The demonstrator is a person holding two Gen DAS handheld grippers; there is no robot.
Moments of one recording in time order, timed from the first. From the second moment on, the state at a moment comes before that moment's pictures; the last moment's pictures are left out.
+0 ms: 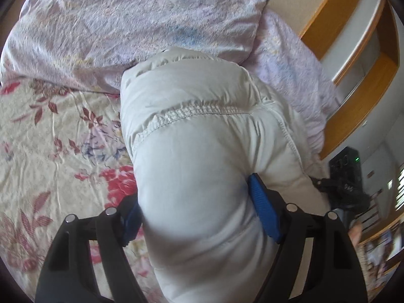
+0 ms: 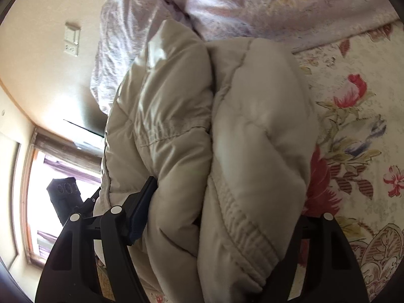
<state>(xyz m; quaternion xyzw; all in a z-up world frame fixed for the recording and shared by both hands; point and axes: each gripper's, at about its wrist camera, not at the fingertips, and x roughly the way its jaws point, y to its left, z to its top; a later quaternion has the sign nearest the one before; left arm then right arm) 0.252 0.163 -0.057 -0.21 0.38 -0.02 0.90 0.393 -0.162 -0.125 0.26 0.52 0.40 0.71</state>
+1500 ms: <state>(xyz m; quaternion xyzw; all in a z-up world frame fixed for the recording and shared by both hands) 0.313 0.105 -0.047 0.01 0.36 0.13 0.92 0.397 -0.068 -0.067 -0.07 0.36 0.22 0.90</state>
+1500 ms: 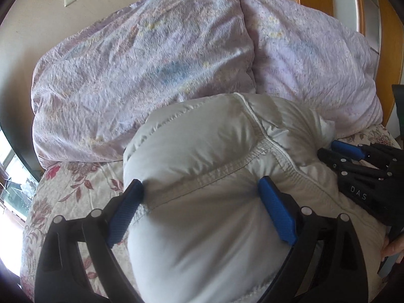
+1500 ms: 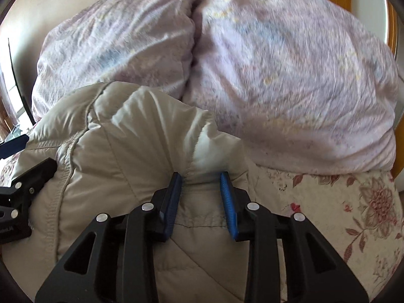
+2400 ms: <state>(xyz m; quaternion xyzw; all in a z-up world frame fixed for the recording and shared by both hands) 0.324 0.112 -0.074 -0.01 0.34 0.13 0.93 0.414 -0.071 -0.100 -0.02 0.36 0.23 0.90</state>
